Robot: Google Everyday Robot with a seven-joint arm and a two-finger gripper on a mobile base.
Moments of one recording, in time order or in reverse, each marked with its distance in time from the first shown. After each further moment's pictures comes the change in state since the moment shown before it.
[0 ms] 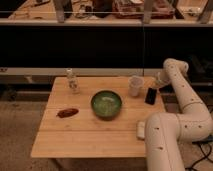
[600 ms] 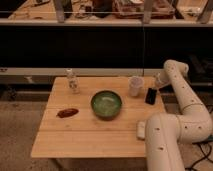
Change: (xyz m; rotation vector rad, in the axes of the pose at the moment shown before) arm 0.003 0.000 0.008 -0.013 -0.005 -0.021
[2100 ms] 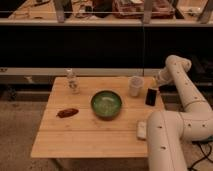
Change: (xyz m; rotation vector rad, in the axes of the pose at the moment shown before) arm -0.005 0.012 -0.032 -0.041 0.009 -0.138
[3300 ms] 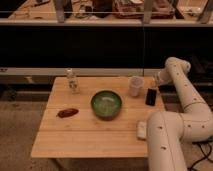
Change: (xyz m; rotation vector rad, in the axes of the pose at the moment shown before) arm -0.004 -0.002 0.013 -0.004 -0.035 -0.039
